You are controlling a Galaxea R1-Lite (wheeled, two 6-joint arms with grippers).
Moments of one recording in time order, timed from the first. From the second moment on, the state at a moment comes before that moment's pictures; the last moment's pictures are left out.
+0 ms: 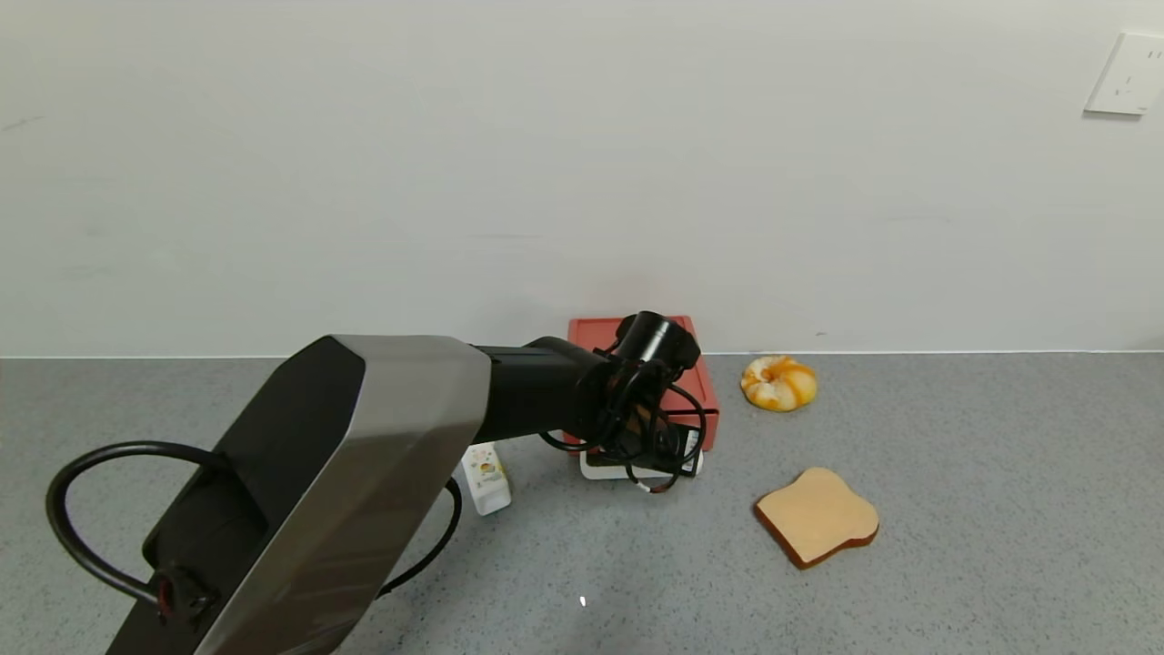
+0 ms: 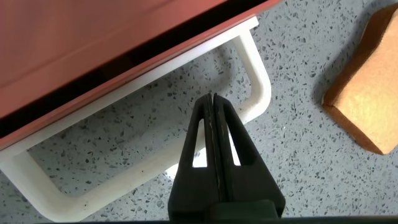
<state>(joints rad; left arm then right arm) -0.69 2.44 -1.97 0.42 0.02 -0.28 0.00 0.00 0.00 0.01 0.01 -0.01</state>
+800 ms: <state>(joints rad) -0.71 2.43 -1.98 0.50 0.00 -0.38 0.00 0.00 0.00 0.01 0.01 -0.01</state>
